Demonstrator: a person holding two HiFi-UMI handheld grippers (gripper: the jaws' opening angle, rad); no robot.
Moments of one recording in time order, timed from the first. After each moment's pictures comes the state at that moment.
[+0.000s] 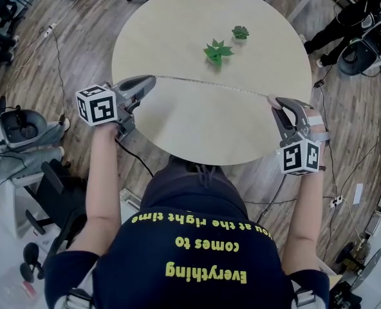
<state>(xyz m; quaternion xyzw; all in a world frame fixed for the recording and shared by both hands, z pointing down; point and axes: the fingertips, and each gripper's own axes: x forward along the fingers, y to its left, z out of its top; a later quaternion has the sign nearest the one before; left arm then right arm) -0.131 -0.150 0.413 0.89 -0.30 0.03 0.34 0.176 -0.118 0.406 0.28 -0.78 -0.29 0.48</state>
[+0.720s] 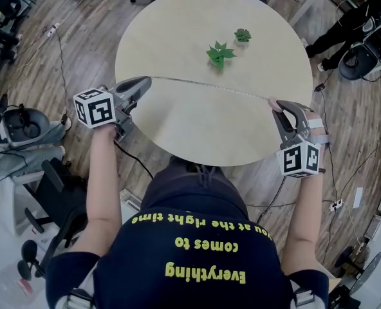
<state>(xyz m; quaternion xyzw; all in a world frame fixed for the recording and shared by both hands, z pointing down) -0.152 -0.145 0.411 0.88 -0.34 0.03 0.33 0.174 -0.113 0.405 0.28 -0.78 -0.29 0.48</state>
